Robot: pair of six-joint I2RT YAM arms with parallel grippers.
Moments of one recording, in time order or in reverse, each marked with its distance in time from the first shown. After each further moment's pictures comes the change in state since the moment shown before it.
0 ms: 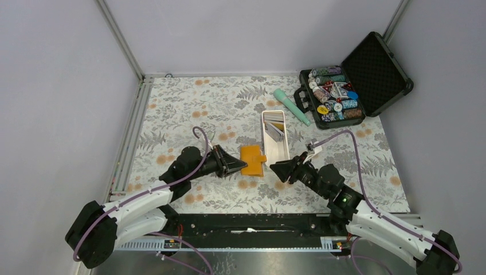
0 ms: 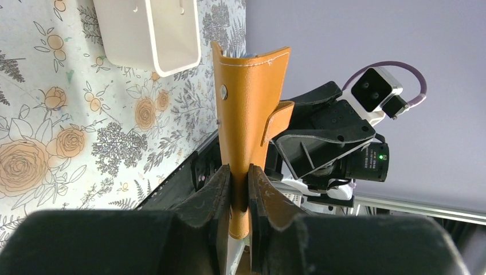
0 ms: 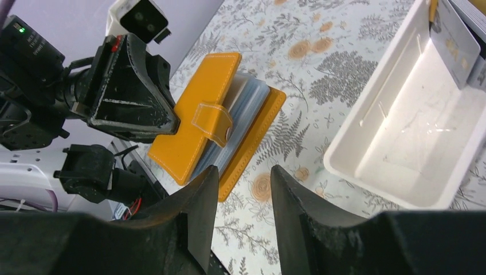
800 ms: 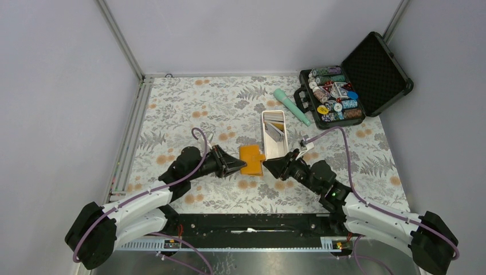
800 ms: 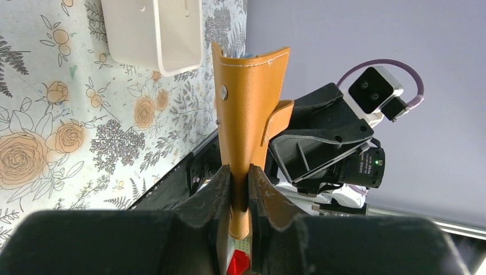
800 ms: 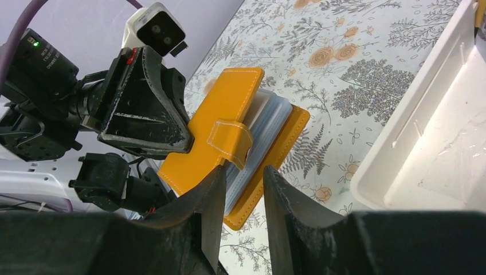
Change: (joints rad) left arm 0.005 -0.017 0.002 -0.031 -0.014 -0.046; right arm 0.009 0.246 0.000 0.303 -0.027 0.039
